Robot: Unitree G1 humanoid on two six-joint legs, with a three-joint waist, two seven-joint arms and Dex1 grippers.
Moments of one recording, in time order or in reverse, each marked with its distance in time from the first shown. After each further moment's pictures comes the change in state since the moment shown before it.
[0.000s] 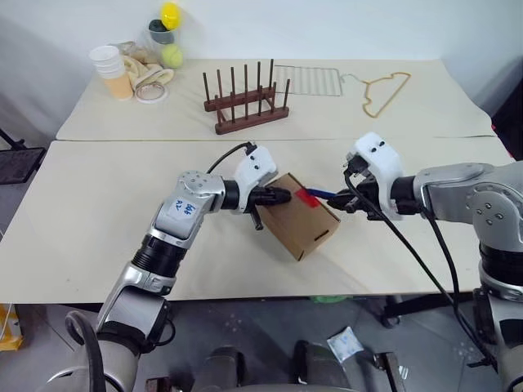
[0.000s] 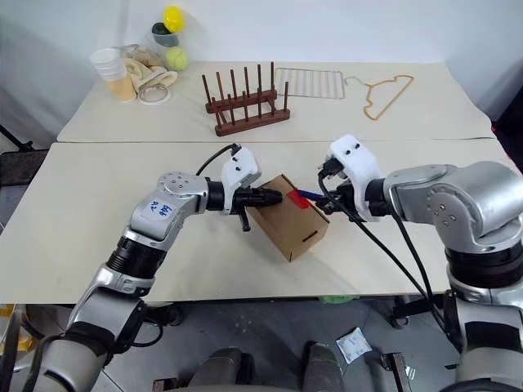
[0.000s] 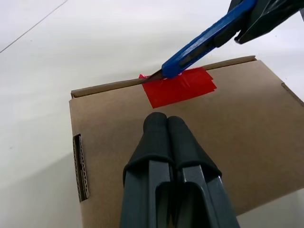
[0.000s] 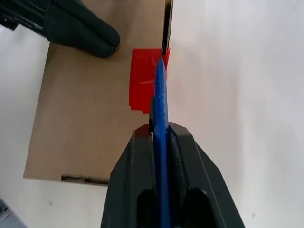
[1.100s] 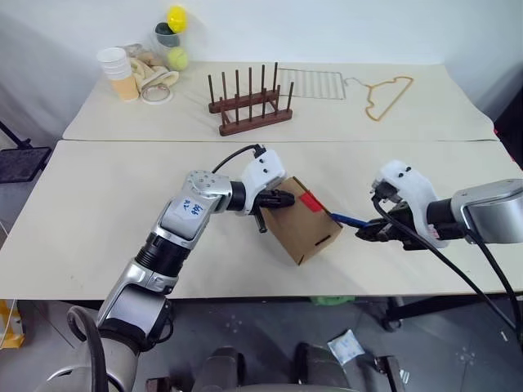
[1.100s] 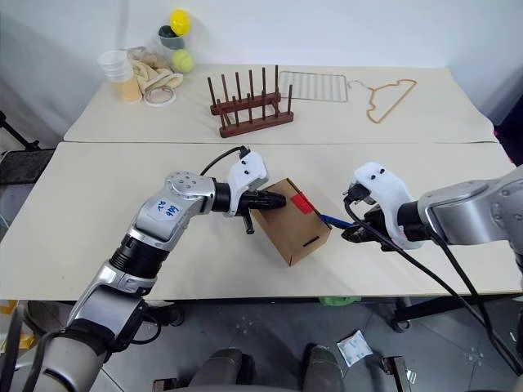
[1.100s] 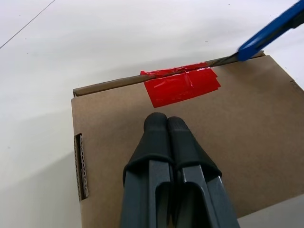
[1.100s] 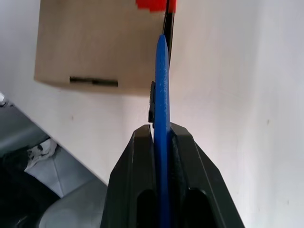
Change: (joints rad) left arm -0.018 -0.008 -0.045 -0.002 0.011 0.026 0.024; right arm 0.077 -0.353 0.025 0.046 0.738 0.001 -0.408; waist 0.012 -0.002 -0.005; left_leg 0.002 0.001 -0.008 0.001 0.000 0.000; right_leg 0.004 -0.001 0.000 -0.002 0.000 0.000
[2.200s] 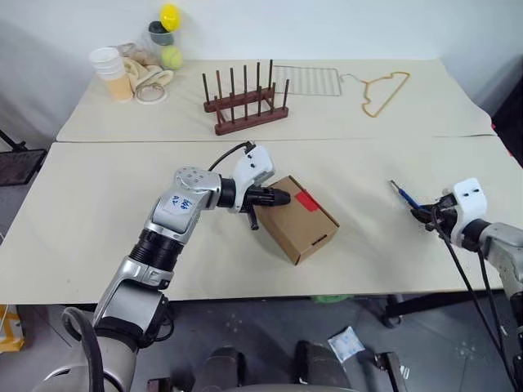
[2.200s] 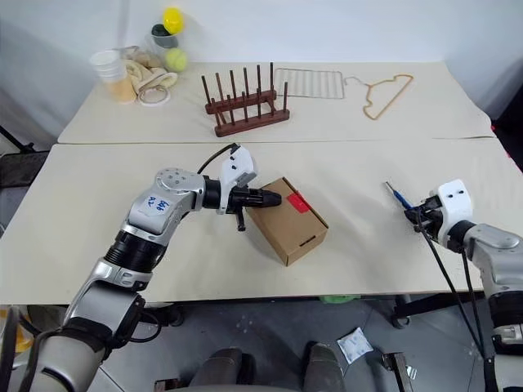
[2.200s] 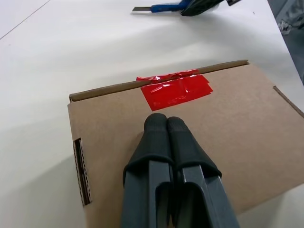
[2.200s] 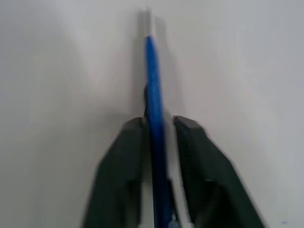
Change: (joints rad) left arm -0.015 0.024 0.082 0.087 -0.065 -0.101 -0.139; right arm 0.362 0.227 -0.128 0.842 -1.134 -1.344 0.660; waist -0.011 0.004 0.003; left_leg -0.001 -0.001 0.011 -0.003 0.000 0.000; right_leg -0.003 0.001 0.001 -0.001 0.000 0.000
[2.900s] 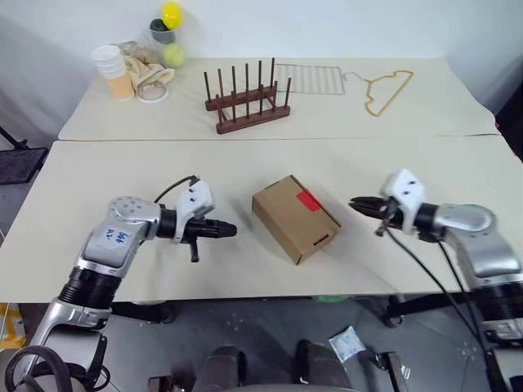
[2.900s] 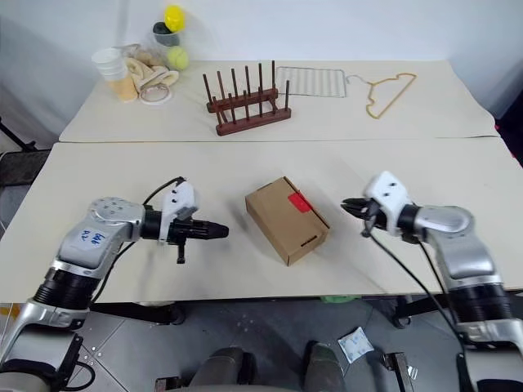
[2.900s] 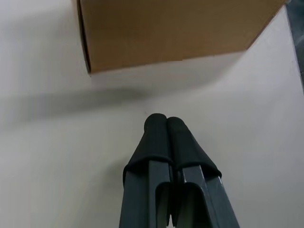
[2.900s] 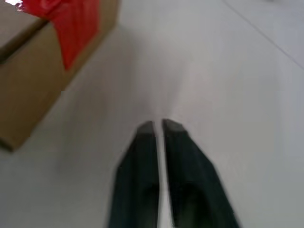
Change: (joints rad) left arm 0.298 0.263 0.065 -0.203 -0.065 0.019 -0.089; right arm -0.082 0.174 0.148 -0.329 -0.212 -0.123 0.216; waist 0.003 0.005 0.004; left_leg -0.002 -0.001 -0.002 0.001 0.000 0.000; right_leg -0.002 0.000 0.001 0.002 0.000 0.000
